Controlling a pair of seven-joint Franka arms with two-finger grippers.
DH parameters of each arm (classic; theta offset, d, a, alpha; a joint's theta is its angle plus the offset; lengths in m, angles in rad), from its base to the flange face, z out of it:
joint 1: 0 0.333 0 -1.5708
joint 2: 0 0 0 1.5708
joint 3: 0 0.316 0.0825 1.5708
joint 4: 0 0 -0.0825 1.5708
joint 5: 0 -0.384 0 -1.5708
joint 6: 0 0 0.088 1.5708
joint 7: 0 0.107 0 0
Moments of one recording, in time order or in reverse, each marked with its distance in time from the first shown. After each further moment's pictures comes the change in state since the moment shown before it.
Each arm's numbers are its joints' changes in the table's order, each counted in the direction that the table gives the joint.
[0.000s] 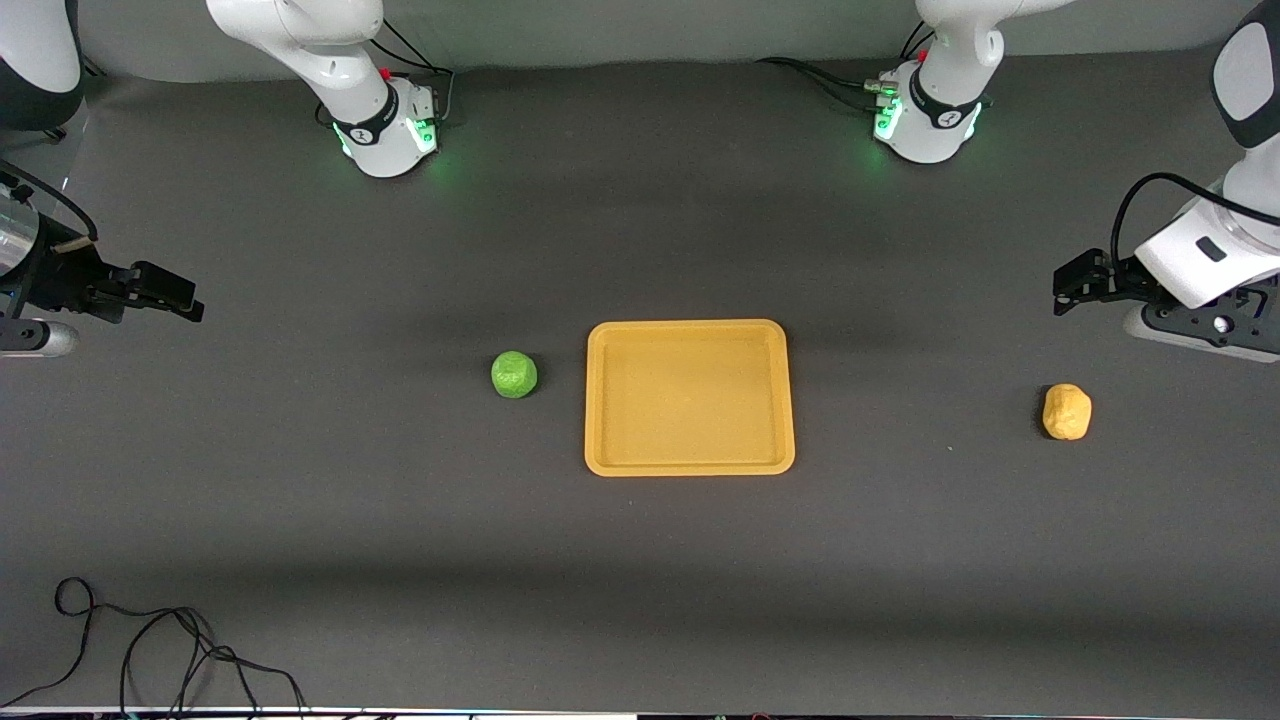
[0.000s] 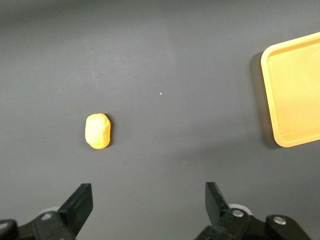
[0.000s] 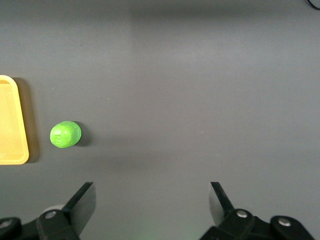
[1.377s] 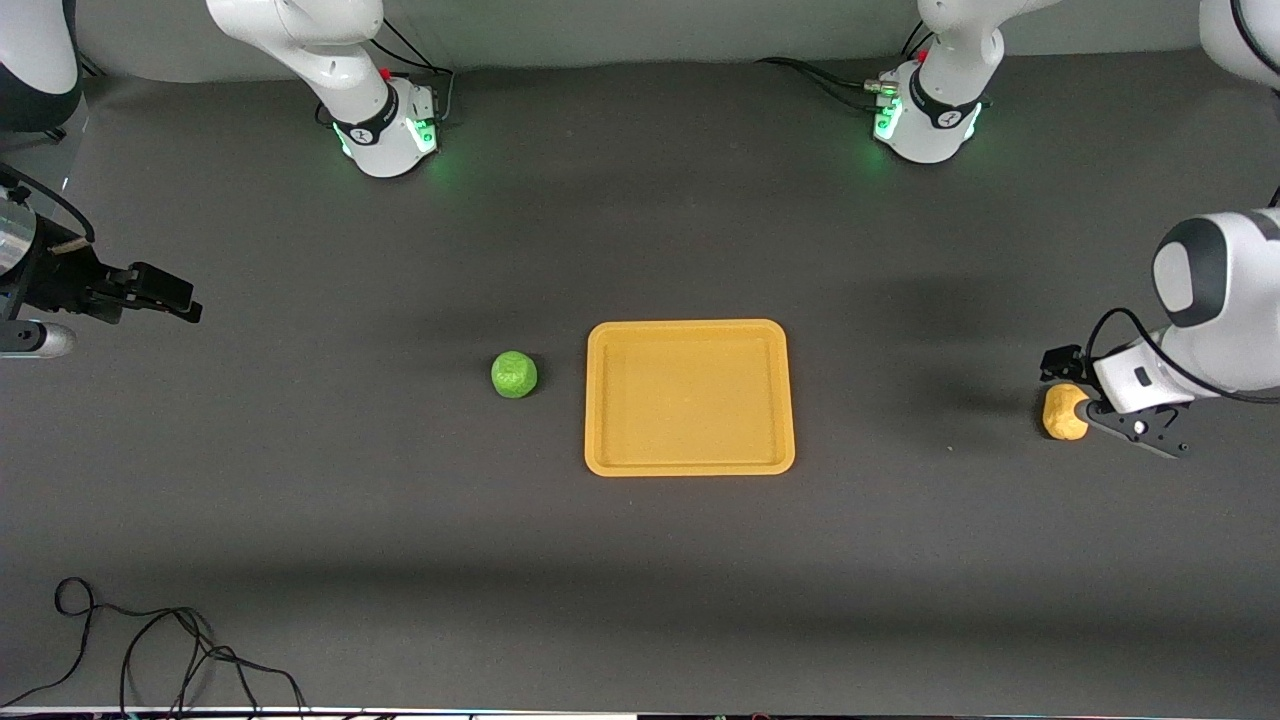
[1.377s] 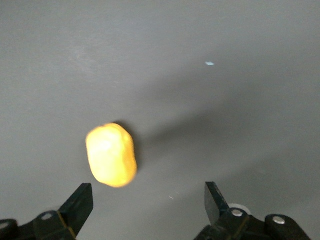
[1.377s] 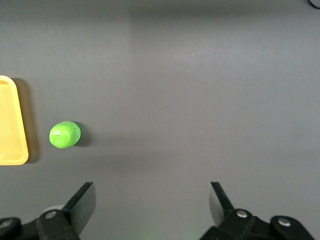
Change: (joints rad) left arm 0.158 0.367 0.013 -0.145 -0.105 0.390 0.322; right arm 0.001 0.005 -0.004 0.001 0.000 -0.001 0.000
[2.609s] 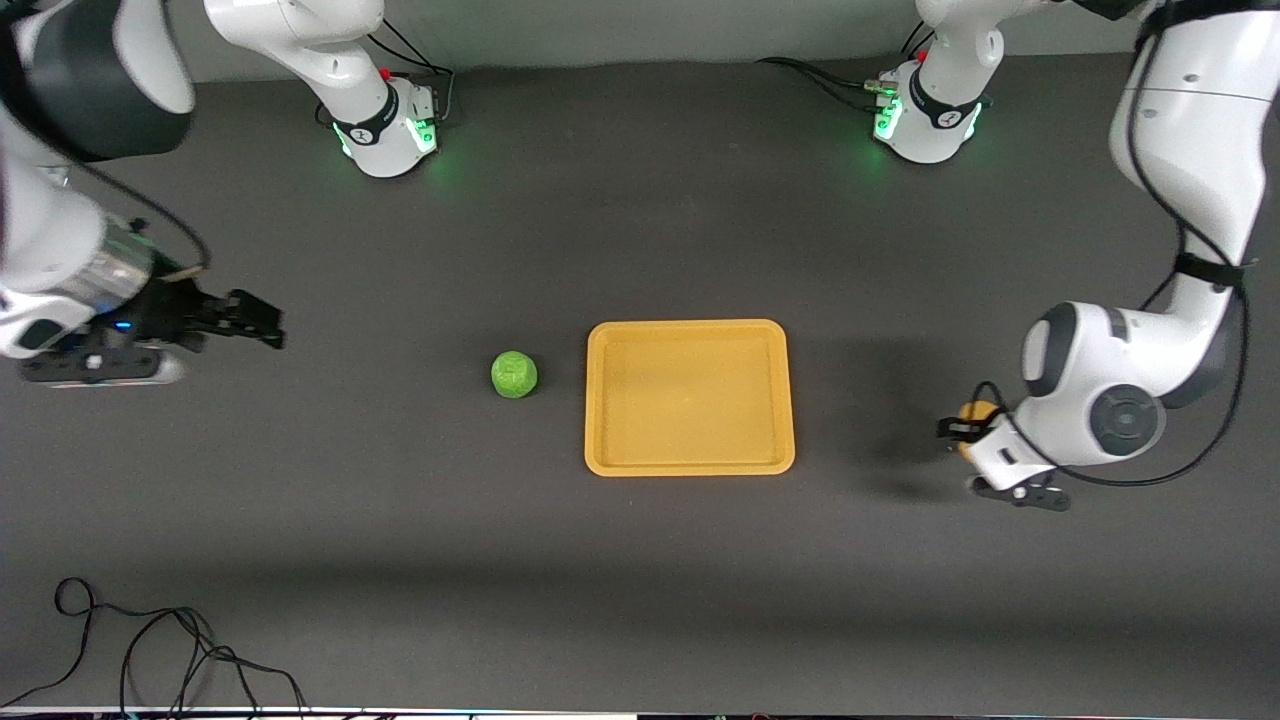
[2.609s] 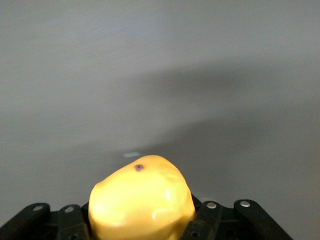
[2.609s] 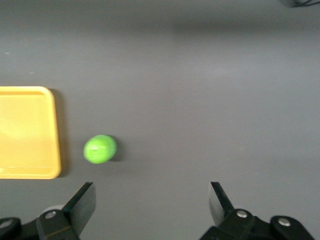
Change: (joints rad) left arm -0.220 0.245 -0.105 0.228 -0.053 -0.025 -0.642; right arm 0.221 0.067 0.009 -0.001 -0.007 0.115 0.219
